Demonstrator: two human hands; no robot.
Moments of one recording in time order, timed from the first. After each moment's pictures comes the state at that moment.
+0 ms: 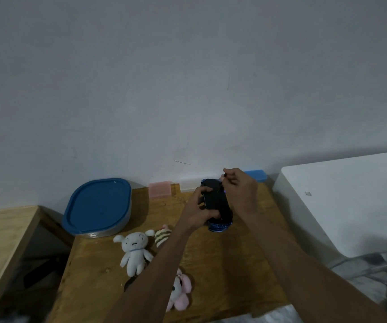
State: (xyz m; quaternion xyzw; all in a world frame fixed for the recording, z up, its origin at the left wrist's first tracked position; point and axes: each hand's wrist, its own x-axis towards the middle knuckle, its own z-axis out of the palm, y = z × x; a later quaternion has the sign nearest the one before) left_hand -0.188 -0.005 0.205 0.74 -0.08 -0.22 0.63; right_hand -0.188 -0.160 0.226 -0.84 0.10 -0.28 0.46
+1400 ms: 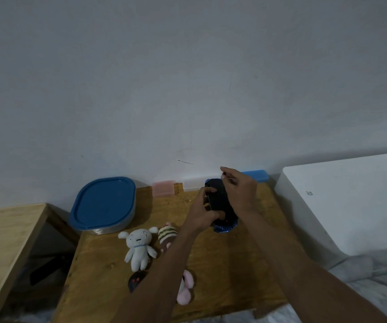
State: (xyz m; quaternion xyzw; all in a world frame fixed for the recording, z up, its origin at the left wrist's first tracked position) left_hand -0.207 -0.010 0.209 0.75 -0.07 -0.20 0.63; right_hand -0.205 -0.145 0.240 -0.84 0.08 -0.30 0.45
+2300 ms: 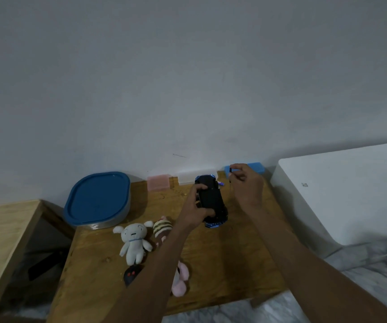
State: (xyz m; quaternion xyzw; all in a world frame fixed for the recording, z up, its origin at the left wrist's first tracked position) left_hand -0.212 -0.007 0.191 0.74 -0.05 -0.21 0.64; right_hand -0.213 -0.179 0.220 -0.81 0.15 -0.27 0.49
